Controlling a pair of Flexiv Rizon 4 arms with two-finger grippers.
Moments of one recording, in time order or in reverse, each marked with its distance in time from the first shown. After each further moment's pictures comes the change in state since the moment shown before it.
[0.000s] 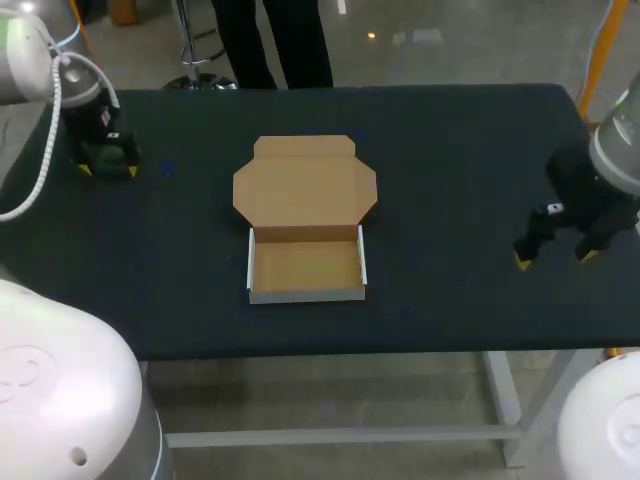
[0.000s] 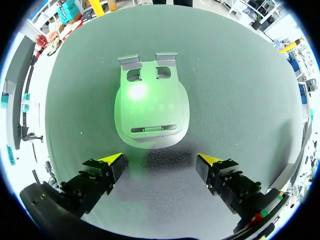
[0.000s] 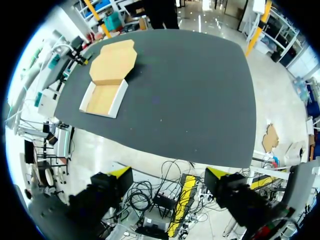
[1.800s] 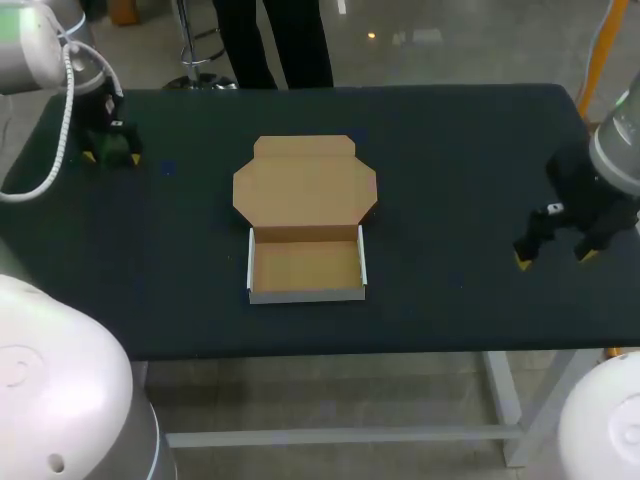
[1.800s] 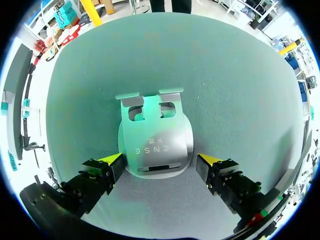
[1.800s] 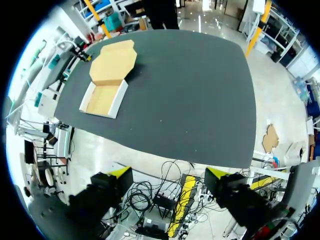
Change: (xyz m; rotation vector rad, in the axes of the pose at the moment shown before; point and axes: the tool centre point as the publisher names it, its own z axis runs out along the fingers) left arm -0.006 -0.038 0.002 0.016 -0.006 0.024; right arm 0.000 0.000 0.001 -0.003 0.000 0.000
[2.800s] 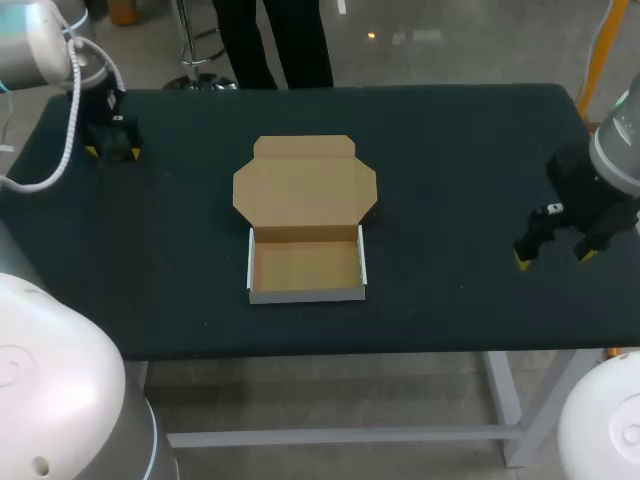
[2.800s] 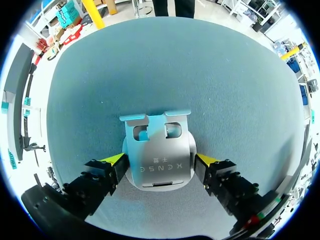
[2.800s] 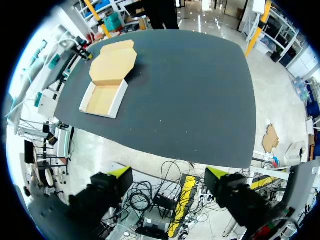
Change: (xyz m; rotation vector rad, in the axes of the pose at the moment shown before) left arm -0.004 -0.018 0.003 0.008 -0.007 -0.020; right arm 0.000 0.000 0.000 0.000 0.000 0.000
